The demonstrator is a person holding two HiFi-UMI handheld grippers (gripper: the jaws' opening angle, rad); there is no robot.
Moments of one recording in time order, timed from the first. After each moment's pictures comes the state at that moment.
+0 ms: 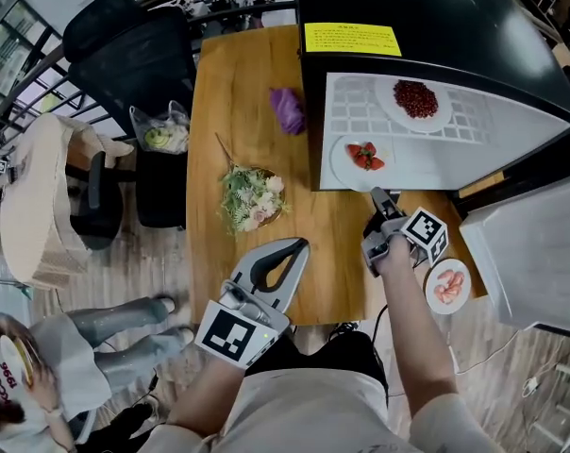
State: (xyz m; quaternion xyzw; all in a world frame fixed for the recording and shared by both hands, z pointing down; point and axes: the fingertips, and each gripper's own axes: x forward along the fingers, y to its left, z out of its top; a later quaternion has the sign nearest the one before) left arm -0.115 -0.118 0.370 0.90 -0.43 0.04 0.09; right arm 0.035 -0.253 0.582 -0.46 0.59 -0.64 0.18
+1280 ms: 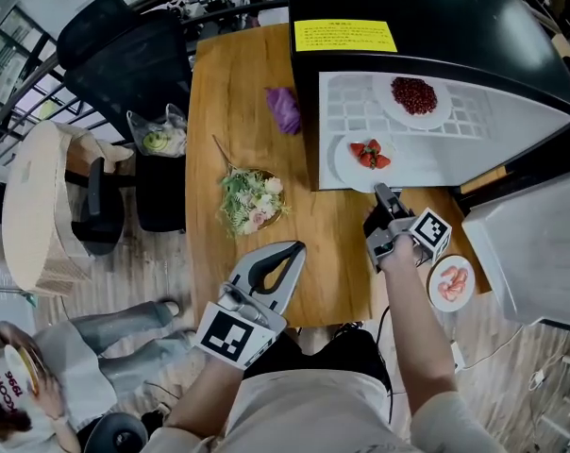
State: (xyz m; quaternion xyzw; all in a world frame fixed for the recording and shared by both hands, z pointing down) left arm -0.120 -0.119 0.382 0.90 -0.42 0.06 0.07; right arm 0.040 -0.262 0.575 -0.41 0.59 -0.64 0.27
